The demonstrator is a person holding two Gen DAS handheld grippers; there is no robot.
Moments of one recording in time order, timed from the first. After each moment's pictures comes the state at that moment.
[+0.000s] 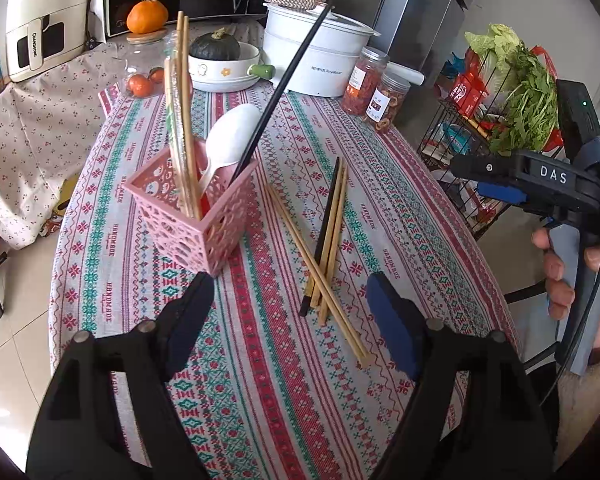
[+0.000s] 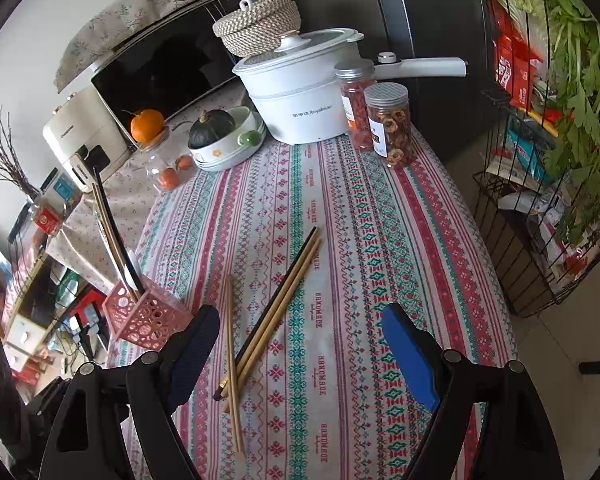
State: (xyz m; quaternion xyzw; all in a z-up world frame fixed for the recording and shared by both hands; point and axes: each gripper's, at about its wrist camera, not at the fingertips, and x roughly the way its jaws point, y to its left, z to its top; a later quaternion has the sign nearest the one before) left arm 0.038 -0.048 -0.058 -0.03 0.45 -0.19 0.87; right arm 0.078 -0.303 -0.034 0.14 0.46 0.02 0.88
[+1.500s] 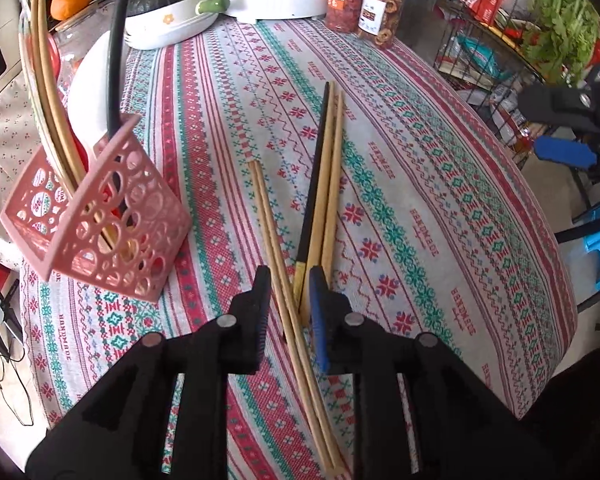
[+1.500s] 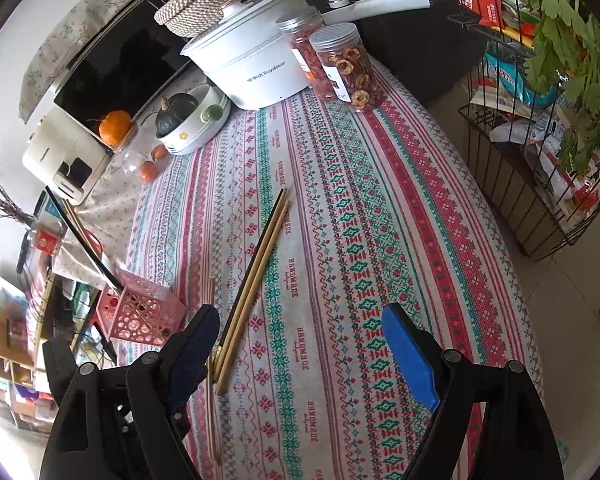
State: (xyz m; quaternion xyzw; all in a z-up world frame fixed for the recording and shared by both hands) left arm 0.082 -0.111 -0.120 0.08 0.53 -0.17 0.83; right arm 0.083 -0.334 -0.060 0.22 0.51 0.02 0.83
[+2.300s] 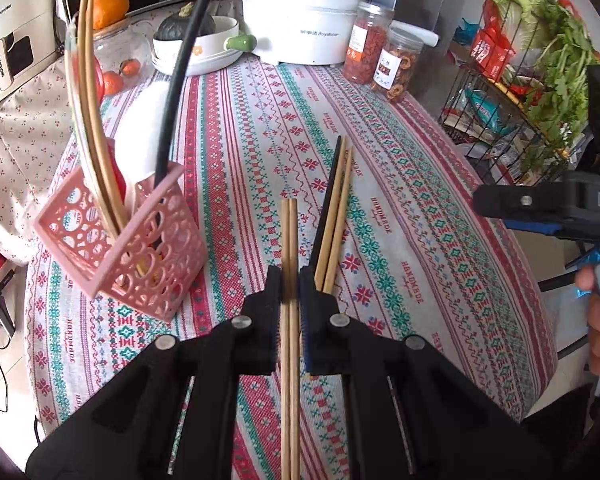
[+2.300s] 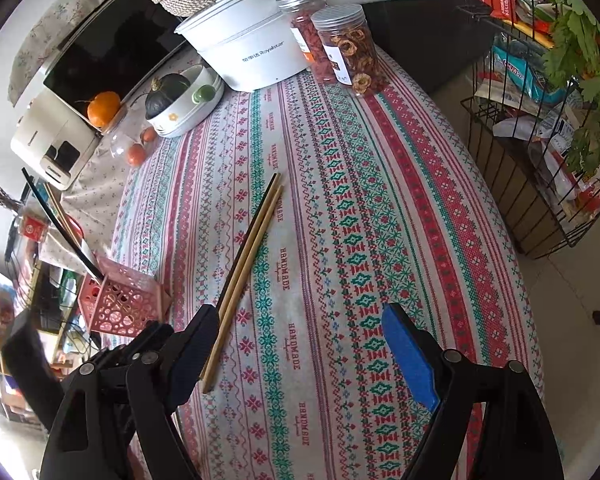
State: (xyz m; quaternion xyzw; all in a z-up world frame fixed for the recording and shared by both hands) left arm 0.072 -0.095 -0.086 0.03 0.47 -0.18 0.86; right arm 0.096 -0.323 -0.078 0.20 0.54 0.02 0.82
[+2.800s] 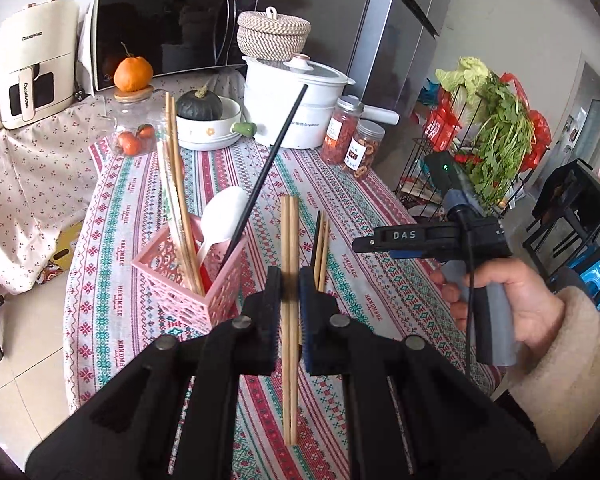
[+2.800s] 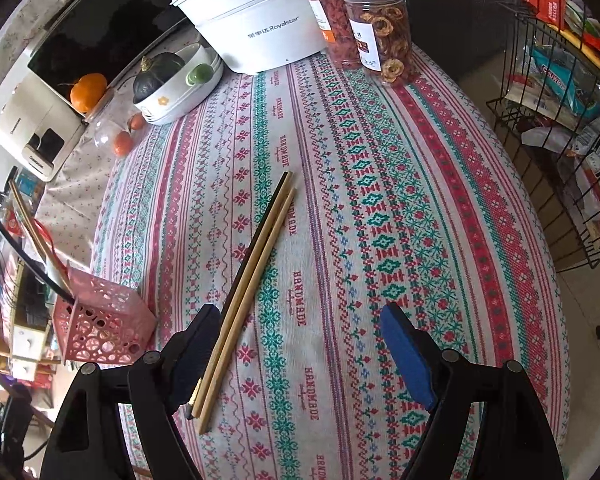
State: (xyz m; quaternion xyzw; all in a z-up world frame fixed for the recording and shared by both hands) left arm 0.043 -0.026 -0.019 -0.04 0.37 -0.23 0.90; right arm 0.152 -0.294 -0.113 0.17 0.55 0.02 0.82
